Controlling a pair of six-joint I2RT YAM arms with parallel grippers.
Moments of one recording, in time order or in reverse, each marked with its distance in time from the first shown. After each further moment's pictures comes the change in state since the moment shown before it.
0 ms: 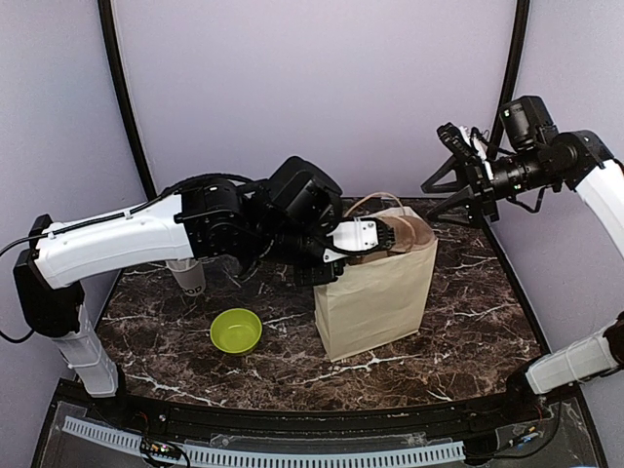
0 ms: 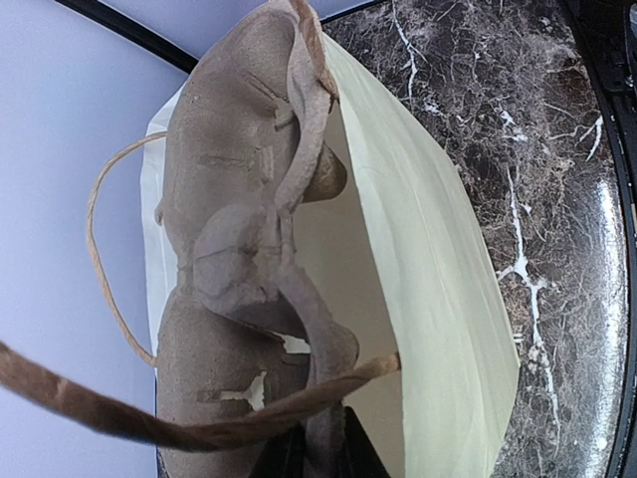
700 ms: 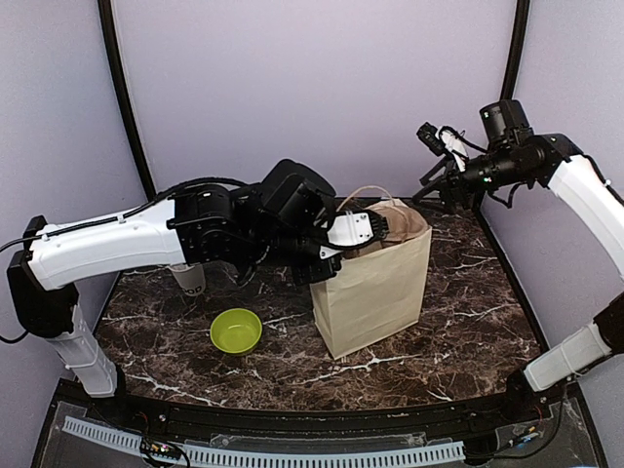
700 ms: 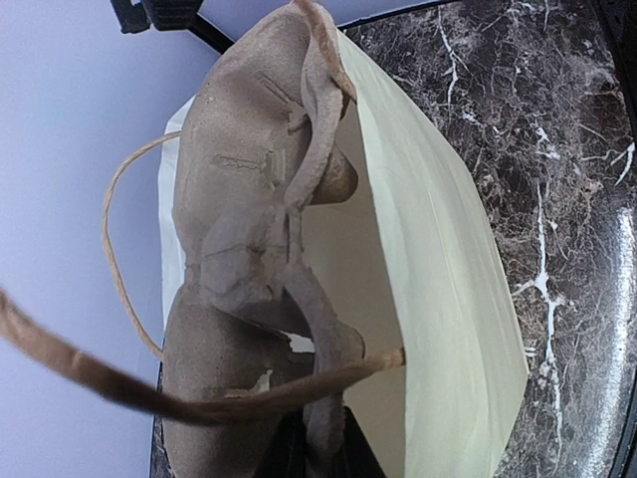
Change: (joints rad) left arm -0.011 -0.032 -0.062 0.069 -0.089 -0.076; right arm -0.042 0.098 -0.055 0.213 0.275 0.245
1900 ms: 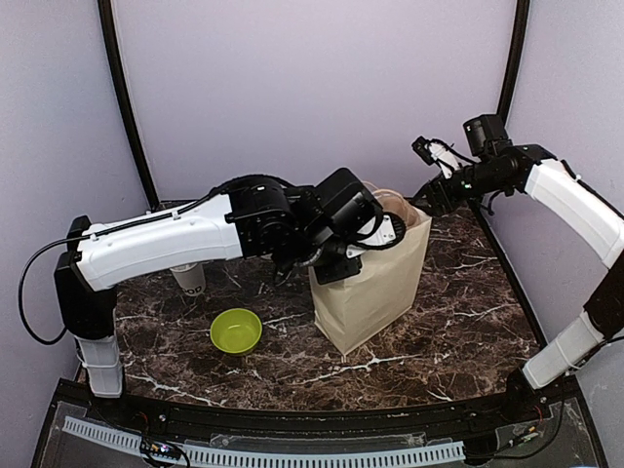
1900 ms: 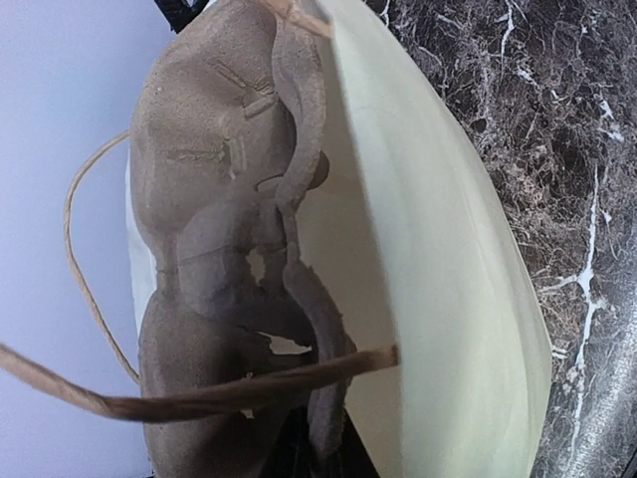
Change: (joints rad) left arm -0.013 0.238 0.299 -0.235 -0.154 -0.119; right arm -0.024 0.103 -0.077 0.150 0.211 0.173
